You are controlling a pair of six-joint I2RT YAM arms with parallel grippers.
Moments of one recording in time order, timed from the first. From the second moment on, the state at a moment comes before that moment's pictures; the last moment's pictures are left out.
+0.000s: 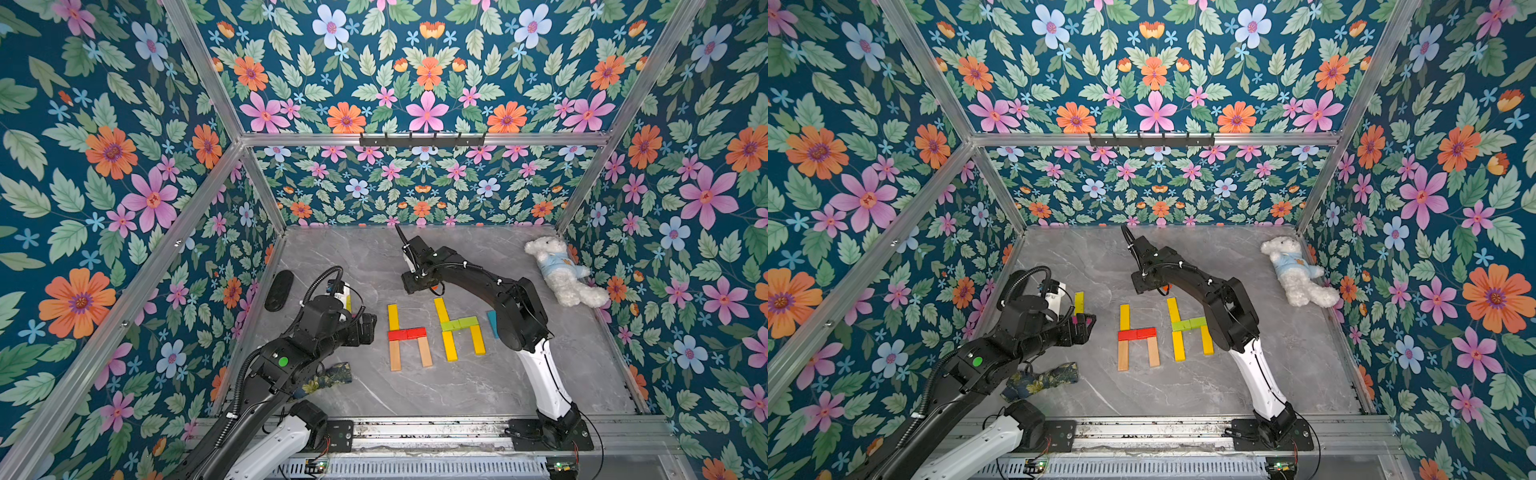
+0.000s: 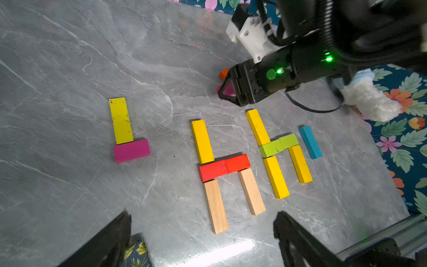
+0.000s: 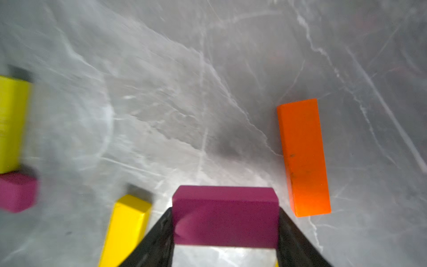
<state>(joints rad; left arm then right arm) -0.61 0.73 0.87 -0.81 -0.09 -0.46 0.70 2.24 1.97 -0.80 0.03 0.28</state>
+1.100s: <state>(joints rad) -0.61 0.59 0.95 -0.84 -0.17 -0.40 1.01 2.49 2.23 -0.90 0.12 0.62</state>
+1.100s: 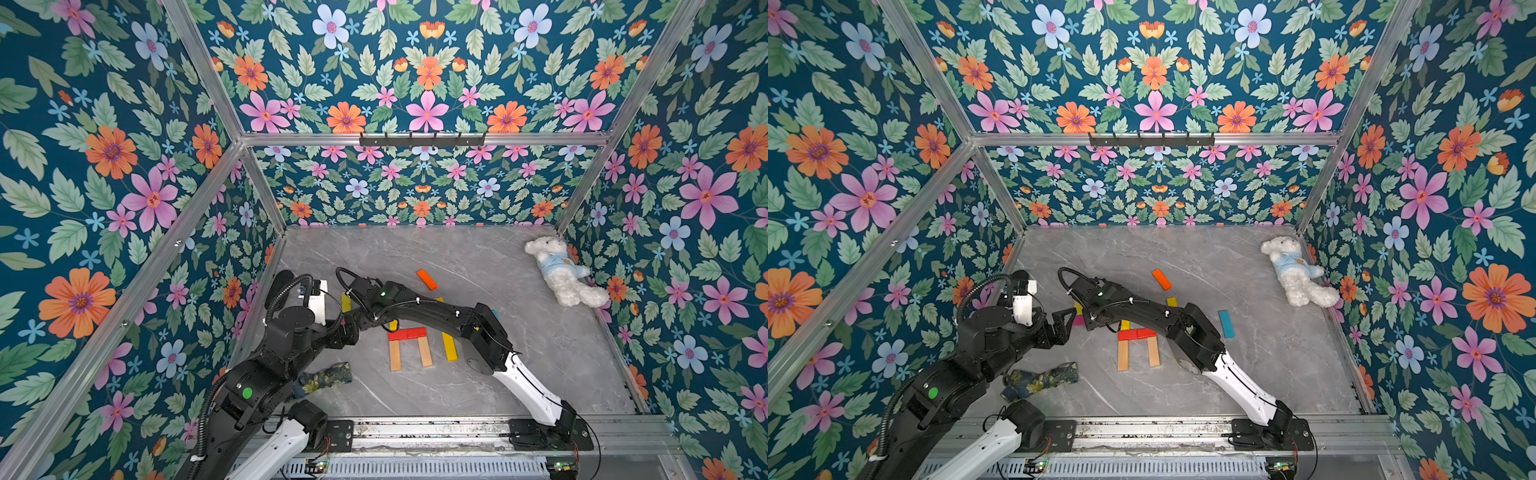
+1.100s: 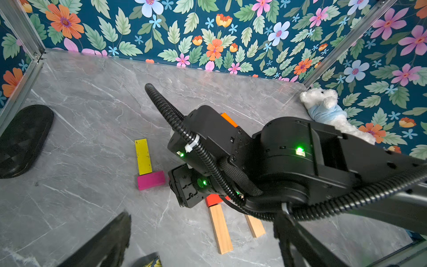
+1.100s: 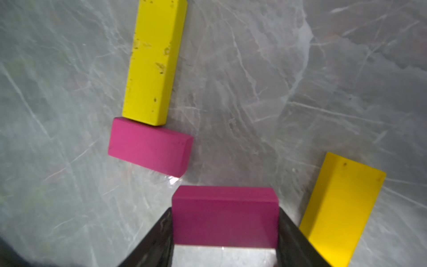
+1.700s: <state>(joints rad) -0.61 0.60 0.95 -0.84 -0.17 -0.40 0.99 2.56 2.31 -0.91 0.12 0.64</state>
